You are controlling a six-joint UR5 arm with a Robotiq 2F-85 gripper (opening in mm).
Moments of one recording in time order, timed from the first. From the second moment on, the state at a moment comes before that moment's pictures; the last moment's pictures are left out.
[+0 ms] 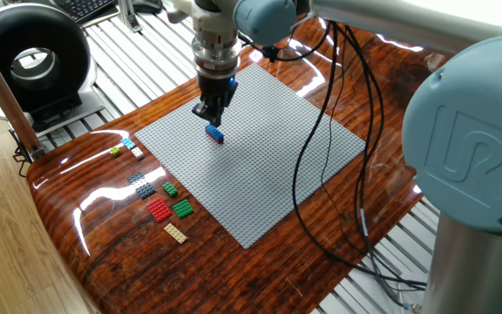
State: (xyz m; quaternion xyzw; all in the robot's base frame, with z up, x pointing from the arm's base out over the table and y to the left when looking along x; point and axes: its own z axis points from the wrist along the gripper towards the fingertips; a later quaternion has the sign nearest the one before) arm 0.628 0.050 0.041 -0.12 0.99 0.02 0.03
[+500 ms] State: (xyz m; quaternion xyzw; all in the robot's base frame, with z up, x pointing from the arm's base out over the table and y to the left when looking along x) arm 0.627 0.044 0.046 -0.13 0.99 0.02 0.03
